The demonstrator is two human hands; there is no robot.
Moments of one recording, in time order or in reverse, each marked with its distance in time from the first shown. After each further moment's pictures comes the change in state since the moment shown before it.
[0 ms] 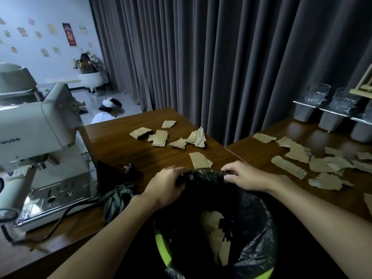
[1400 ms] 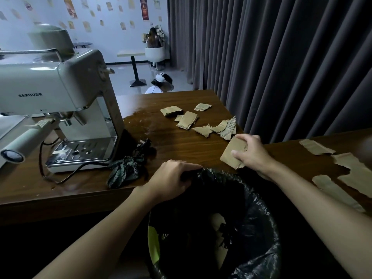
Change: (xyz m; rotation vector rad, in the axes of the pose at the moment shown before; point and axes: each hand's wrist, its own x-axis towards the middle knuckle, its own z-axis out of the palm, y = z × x) left_hand -0.009 0.017 0.026 0.028 0.132 -0.166; right_hand 0.103 0.020 -0.003 0.273 0.249 -0.038
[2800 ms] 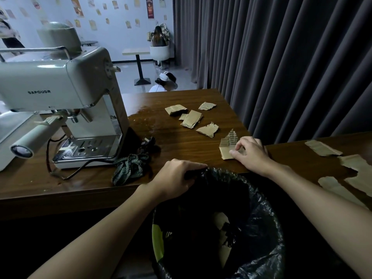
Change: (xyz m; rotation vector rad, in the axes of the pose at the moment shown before) left_hand 0.000 -0.008 0.005 -0.039 0.008 0.035; right_hand 0.014 0.013 0.010 -0.417 -0.084 -0.097
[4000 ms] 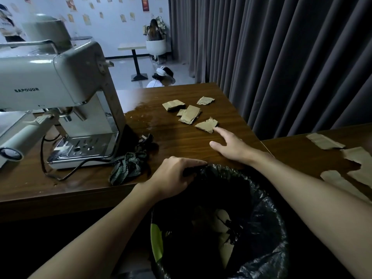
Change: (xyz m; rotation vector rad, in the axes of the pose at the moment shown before) left_hand 0.000 0.000 -0.002 -0.023 -0.007 0.025; right_hand 0.028 -0.032 0.017 0.202 -0.234 -0.075
